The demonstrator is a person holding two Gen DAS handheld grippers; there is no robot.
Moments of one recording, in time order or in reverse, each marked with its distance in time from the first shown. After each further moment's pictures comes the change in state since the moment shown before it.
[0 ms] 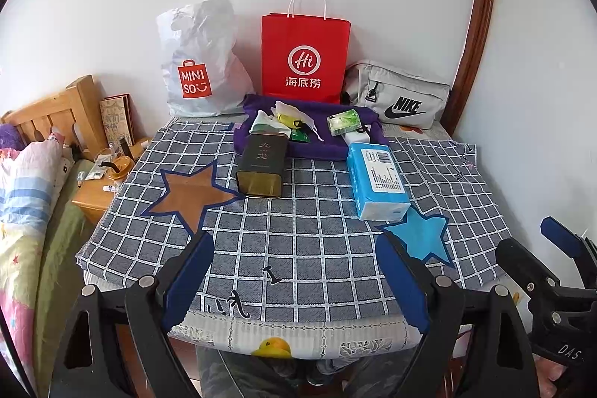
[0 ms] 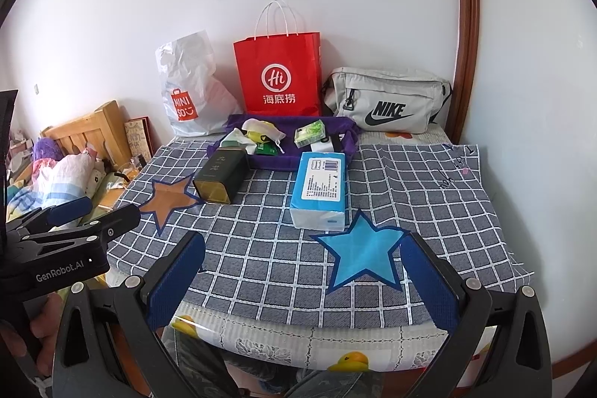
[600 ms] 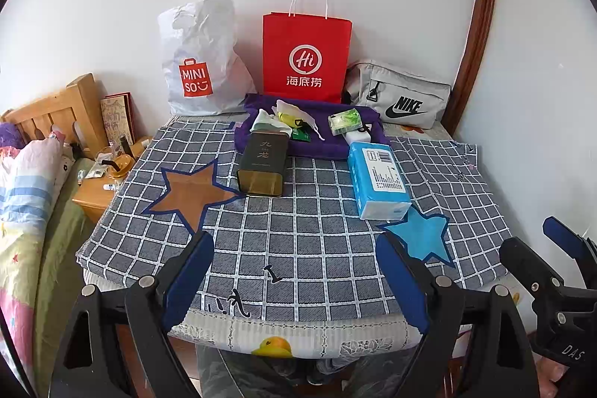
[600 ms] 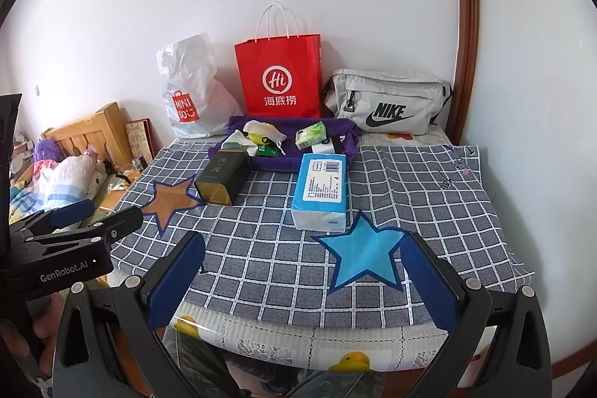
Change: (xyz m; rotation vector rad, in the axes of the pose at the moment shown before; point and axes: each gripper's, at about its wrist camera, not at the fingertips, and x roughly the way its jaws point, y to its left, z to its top) left arm 0.001 0.002 -0.001 -0.001 0.003 0.001; right arm -0.002 0.002 0.001 0.001 -0.005 0.001
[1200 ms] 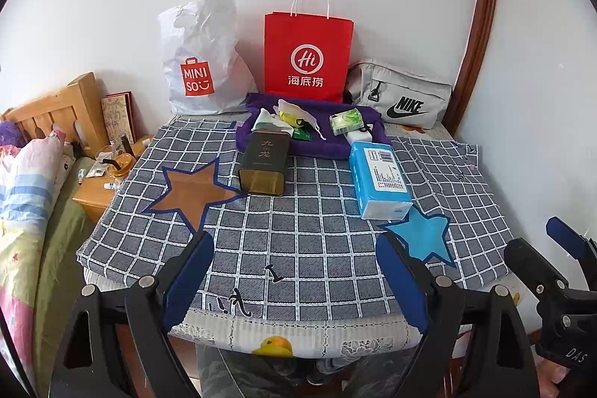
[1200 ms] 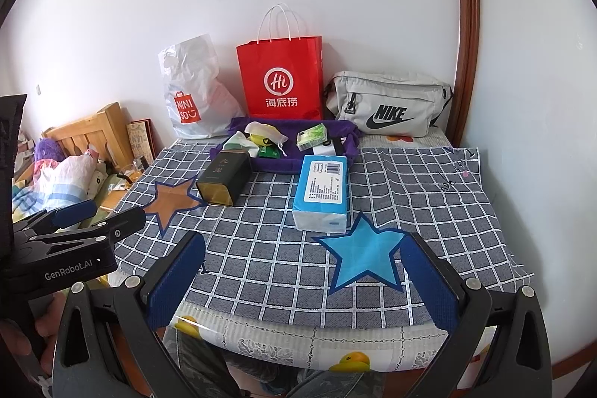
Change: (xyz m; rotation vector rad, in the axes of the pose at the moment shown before) left arm 0.000 0.001 -0.001 -0.001 -0.001 0.002; right arm -0.001 0.002 0.000 0.001 -0.002 -0.001
